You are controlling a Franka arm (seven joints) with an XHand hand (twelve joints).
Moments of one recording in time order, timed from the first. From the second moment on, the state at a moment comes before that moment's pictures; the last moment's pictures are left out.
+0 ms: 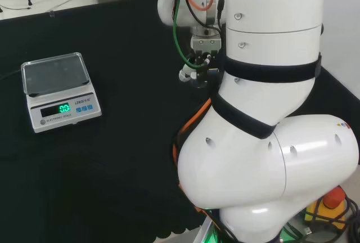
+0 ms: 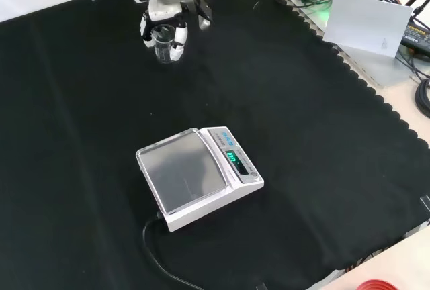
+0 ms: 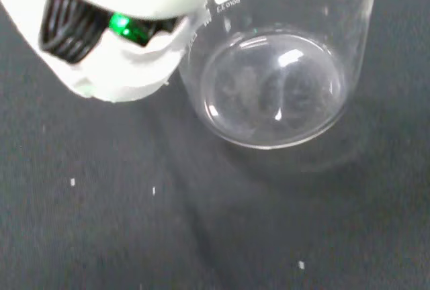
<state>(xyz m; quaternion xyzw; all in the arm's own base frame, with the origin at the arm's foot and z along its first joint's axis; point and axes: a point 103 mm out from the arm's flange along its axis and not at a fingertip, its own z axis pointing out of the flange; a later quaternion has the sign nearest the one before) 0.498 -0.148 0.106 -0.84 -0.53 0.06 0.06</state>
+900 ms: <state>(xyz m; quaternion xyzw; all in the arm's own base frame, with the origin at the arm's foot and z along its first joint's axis) 0.524 -0.119 0.197 -0.82 -0.56 0.02 0.01</state>
